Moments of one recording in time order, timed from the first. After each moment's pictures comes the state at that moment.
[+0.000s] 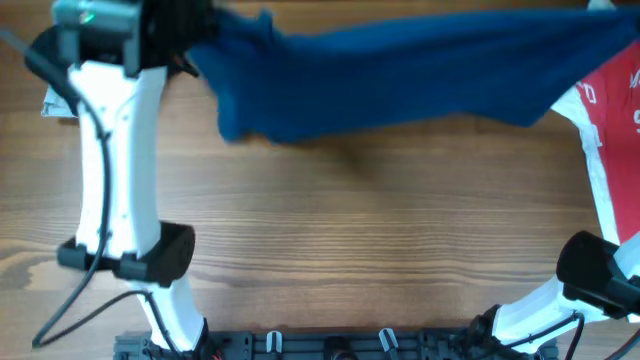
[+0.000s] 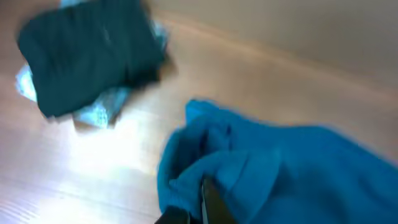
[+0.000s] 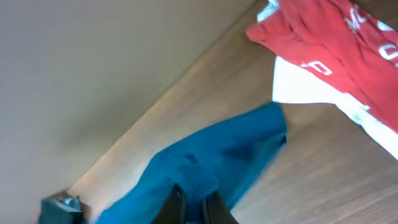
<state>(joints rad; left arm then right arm) -0.23 1.99 2.63 -1.58 -0.27 -0.48 -0.45 1.85 2.58 -1.55 -0.29 0.42</state>
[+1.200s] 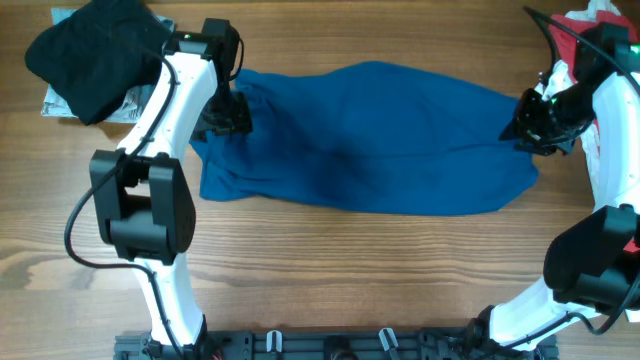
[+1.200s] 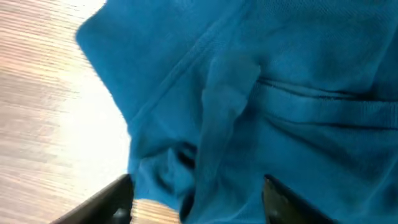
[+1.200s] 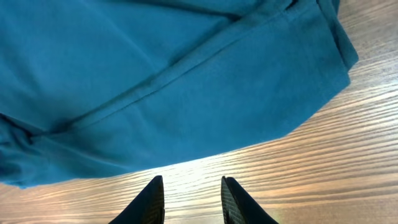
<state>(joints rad) -0.16 2.11 1.79 -1.28 -0.09 -0.35 -0.27 1.83 1.71 -1.44 -0.25 0.20</state>
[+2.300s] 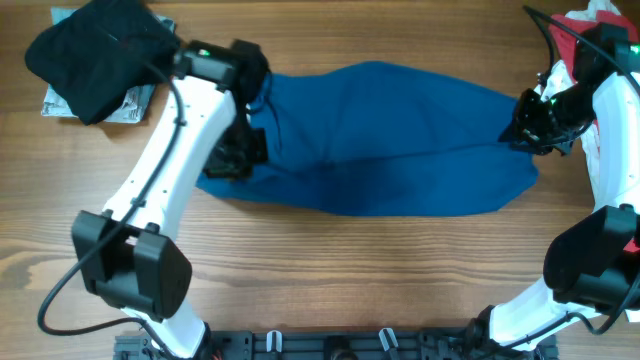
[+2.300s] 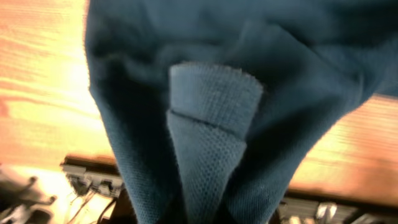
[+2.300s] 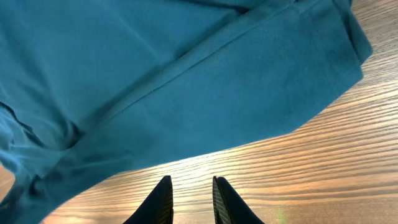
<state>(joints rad) -0.34 1.84 1.72 -1.67 0.00 -0.46 -0.27 1.83 1.71 -1.46 -0.27 0.20</state>
